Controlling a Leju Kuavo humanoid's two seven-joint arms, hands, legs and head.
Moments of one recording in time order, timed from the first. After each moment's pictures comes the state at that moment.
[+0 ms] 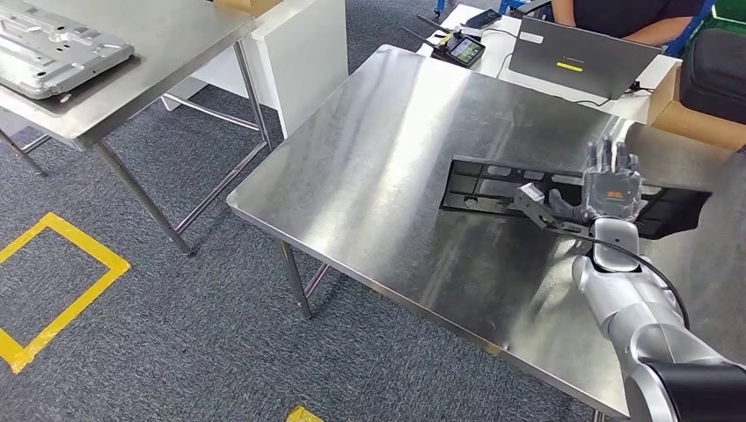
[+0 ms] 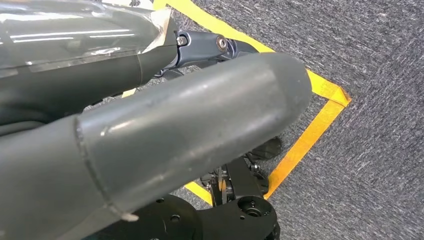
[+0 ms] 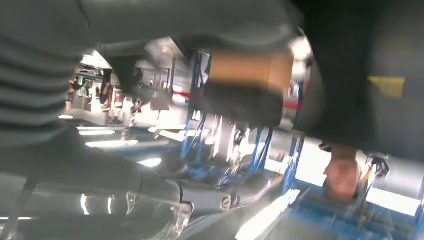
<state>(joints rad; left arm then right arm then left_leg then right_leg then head) -0.09 -0.09 0.81 -0.21 -0.55 -0.05 -0.32 -0.86 -0.27 0.21 -0.42 1.49 -0.52 0.21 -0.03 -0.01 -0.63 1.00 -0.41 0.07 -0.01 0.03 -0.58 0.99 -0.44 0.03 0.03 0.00</state>
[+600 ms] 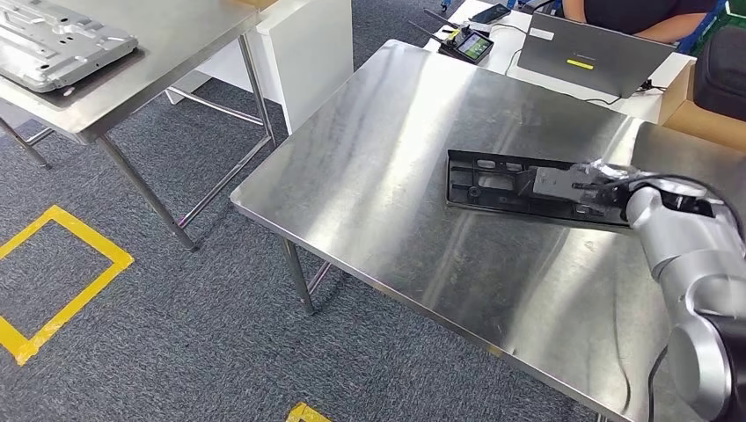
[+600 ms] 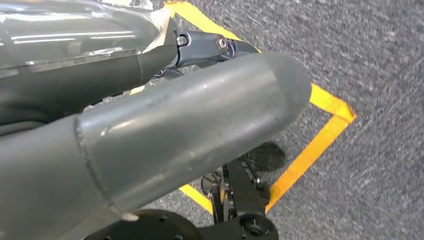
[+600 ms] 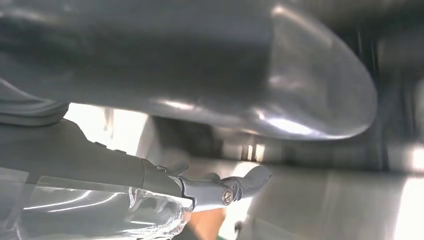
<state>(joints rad) -0.08 -0.07 0.83 -0.21 -0.55 -0.07 -0.31 -1.11 -0.36 0.16 -0.44 1.27 0.43 -0.16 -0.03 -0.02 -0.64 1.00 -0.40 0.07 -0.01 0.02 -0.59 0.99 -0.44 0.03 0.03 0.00</state>
